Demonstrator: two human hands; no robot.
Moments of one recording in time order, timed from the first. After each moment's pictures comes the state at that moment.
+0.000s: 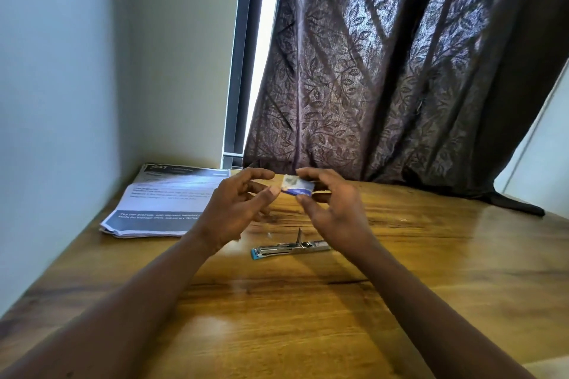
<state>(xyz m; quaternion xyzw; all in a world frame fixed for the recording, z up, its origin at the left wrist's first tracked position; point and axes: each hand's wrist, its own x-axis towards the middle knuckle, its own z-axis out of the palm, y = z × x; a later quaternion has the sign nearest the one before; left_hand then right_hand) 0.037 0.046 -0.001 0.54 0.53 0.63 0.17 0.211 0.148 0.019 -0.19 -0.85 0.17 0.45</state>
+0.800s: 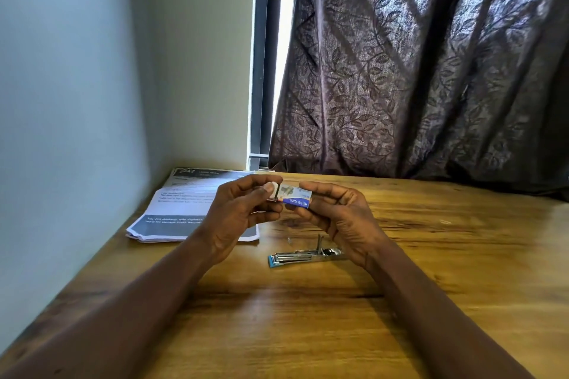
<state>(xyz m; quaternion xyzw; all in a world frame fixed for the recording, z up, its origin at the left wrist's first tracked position) 0.027 0.042 -0.001 0.41 0.48 0.71 0.31 0.191 0.156 0.011 -0.10 -0.56 0.75 0.34</state>
